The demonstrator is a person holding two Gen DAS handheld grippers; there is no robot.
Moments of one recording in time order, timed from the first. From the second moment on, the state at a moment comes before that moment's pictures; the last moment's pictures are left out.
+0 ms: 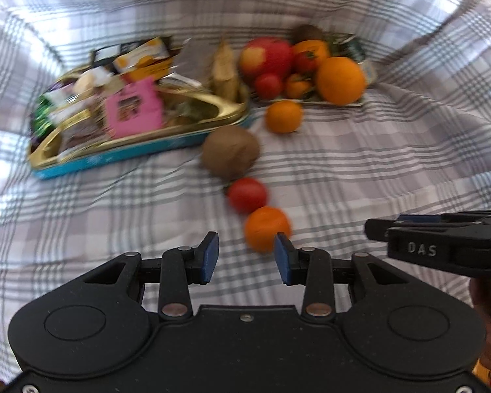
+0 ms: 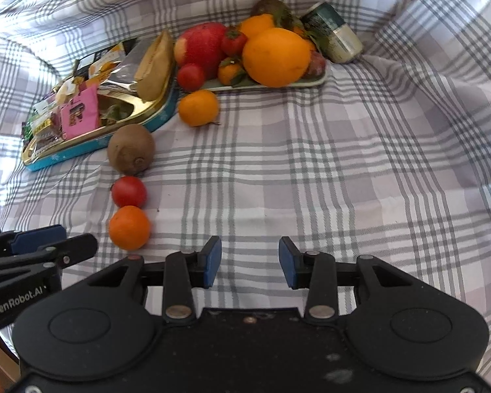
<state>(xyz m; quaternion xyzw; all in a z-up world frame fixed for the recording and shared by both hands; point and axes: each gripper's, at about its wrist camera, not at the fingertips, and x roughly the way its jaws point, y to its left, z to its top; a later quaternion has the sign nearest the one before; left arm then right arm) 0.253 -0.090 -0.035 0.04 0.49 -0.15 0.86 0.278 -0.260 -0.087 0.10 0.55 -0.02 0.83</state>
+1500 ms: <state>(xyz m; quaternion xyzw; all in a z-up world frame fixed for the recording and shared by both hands) 0.269 -0.084 -0.054 0.02 0.50 -0.10 0.86 0.242 -0.268 -0.076 0.12 0.54 -0.03 0.83</state>
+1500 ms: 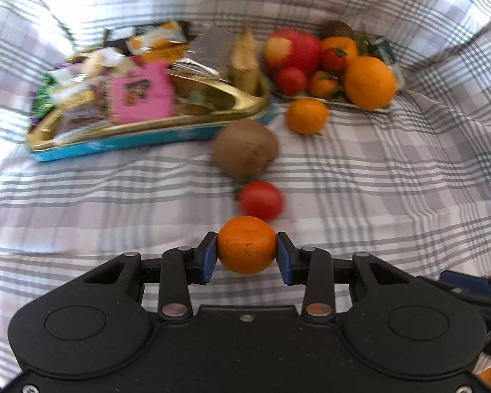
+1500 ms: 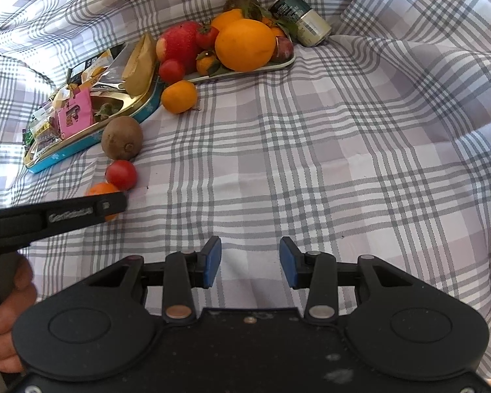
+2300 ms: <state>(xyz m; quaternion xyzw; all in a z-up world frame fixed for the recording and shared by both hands) 0.266 0.015 -0.054 0.00 0.49 -0.01 0.87 0.316 -0.188 -0.061 0.08 0.49 0.03 0.87</state>
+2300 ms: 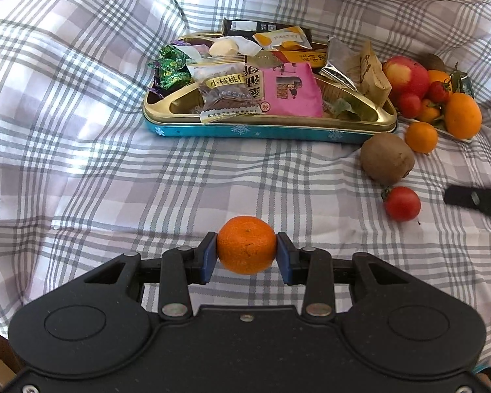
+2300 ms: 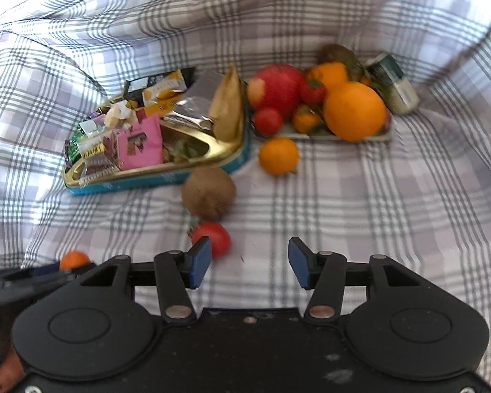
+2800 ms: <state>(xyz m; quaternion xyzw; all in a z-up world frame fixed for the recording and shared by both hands) 0.265 0.022 -0.051 -0.01 0.49 0.00 0.87 0.369 -0.175 -0.082 0.08 0.47 0.04 0.88</state>
